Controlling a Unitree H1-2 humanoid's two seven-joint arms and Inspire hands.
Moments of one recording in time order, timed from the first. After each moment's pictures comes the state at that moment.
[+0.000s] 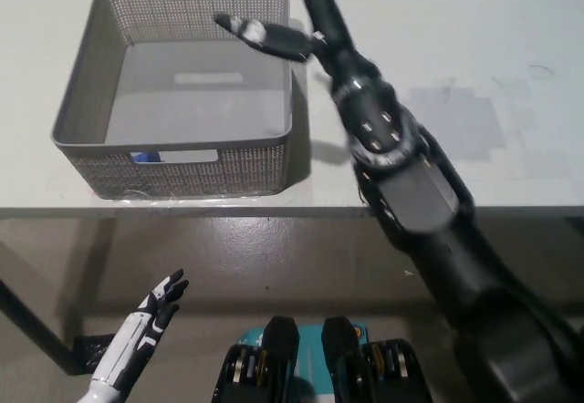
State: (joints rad) left_arm 0.03 0.24 -0.05 0.08 0.10 -0.20 -0.14; right_arm -0.98 0.05 0.17 0.70 -0.13 -0.15 -0.14
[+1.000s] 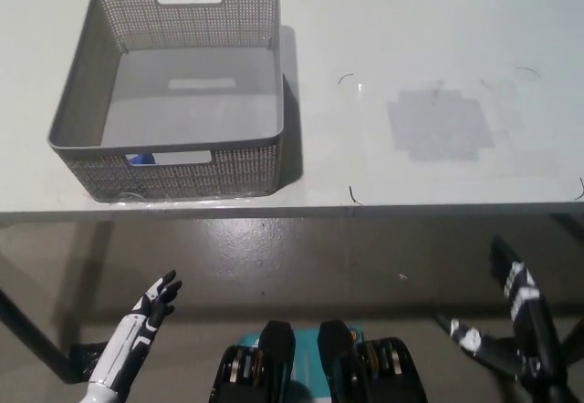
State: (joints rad) left_arm 0.04 0.20 -0.01 0.11 0.09 -0.21 -0.14; right_arm 0.07 -0.13 0.08 0.01 0.00 -0.23 -0.06
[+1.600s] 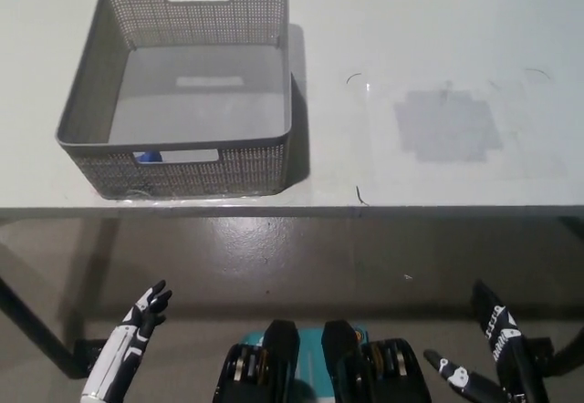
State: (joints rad) left_arm 0.07 0.20 0.01 0.12 0.09 -0.23 -0.13; right_arm 0.11 -0.11 0.08 0.13 0.03 -0.29 0.00
